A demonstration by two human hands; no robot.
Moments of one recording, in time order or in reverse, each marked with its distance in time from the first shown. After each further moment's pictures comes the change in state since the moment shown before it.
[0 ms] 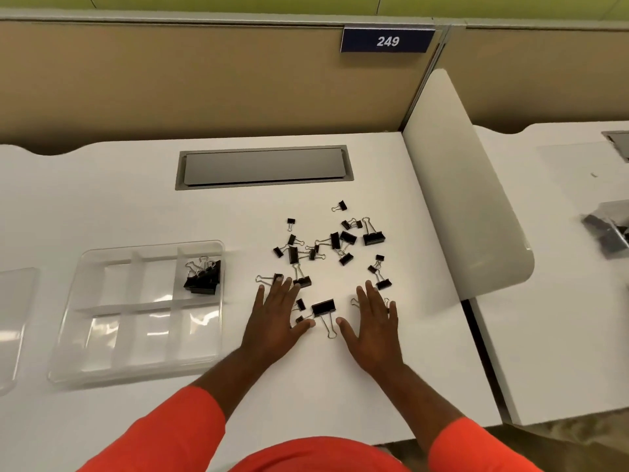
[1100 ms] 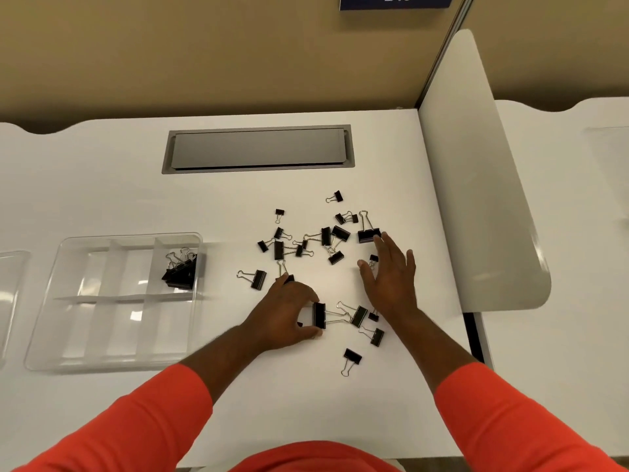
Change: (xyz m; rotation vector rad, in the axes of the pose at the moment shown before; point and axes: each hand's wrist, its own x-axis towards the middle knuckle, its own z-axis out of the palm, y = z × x) left_hand 0.055 0.036 0.010 -0.165 -0.126 0.186; right_hand 0.125 0.075 -0.019 0.136 0.050 -0.024
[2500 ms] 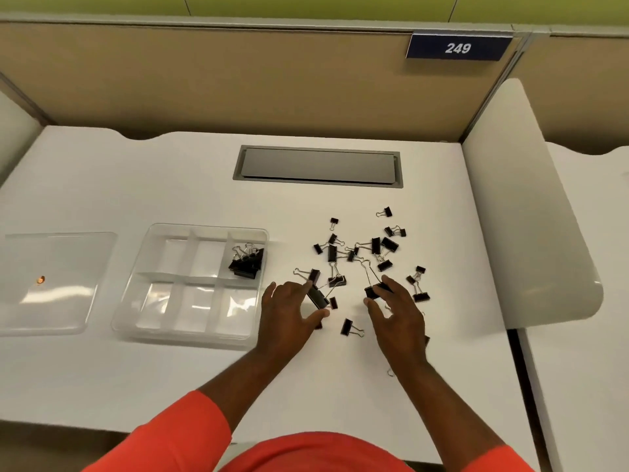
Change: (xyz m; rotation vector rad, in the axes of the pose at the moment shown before) left_hand -0.091 -0.006 -0.033 0.040 0.539 -0.389; right_hand -0.099 -0.117 -0.001 0.461 0.111 0.070
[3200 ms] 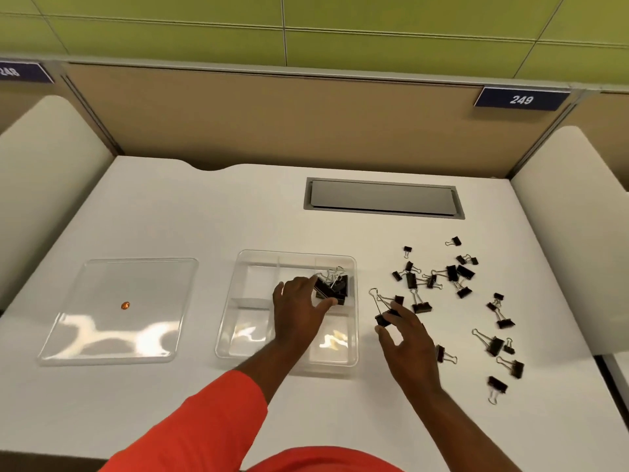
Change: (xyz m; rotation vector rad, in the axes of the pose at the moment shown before) left_hand 0.045 -0.164 -0.098 -0.008 0.086 -0.099; right_hand -0.057 -0.112 0.147 -0.095 0.018 -0.063
